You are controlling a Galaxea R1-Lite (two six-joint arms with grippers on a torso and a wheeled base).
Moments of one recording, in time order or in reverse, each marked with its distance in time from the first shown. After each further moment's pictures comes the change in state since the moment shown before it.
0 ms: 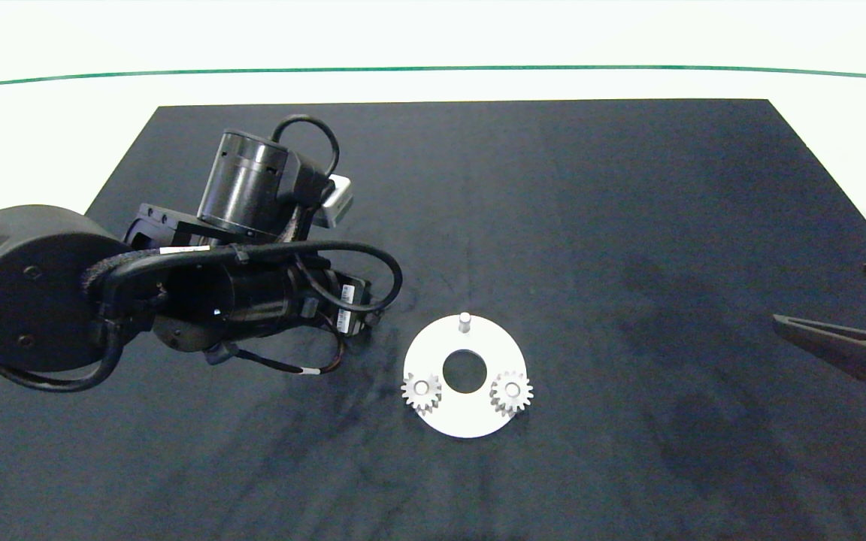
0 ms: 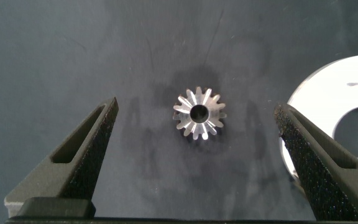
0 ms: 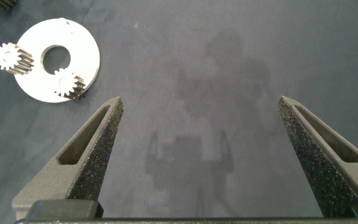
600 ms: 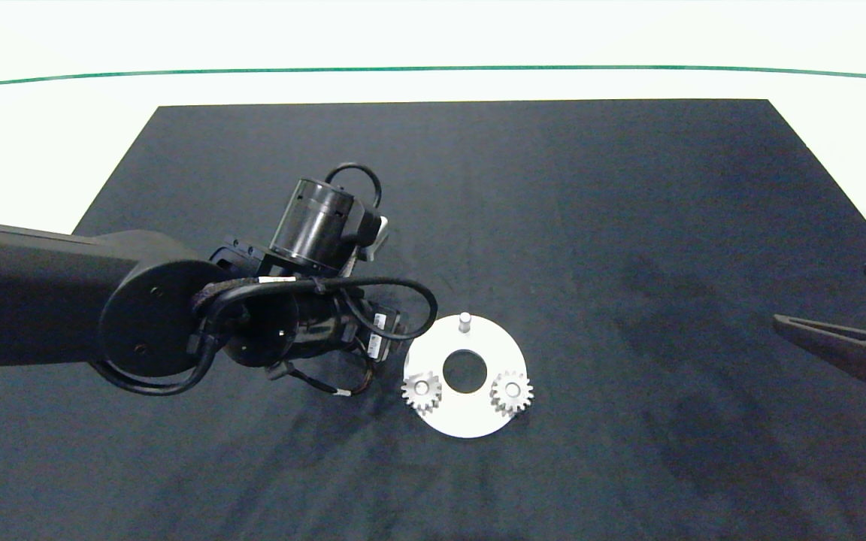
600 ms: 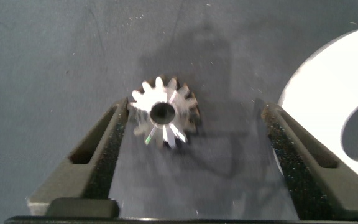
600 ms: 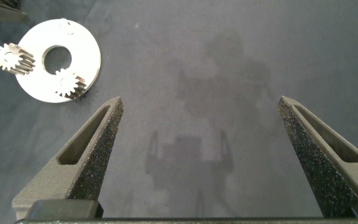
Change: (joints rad) left arm -0.034 0.108 -0.025 0.015 0.000 -0.024; right arm 0.000 0.000 0.000 0.000 0.002 0.000
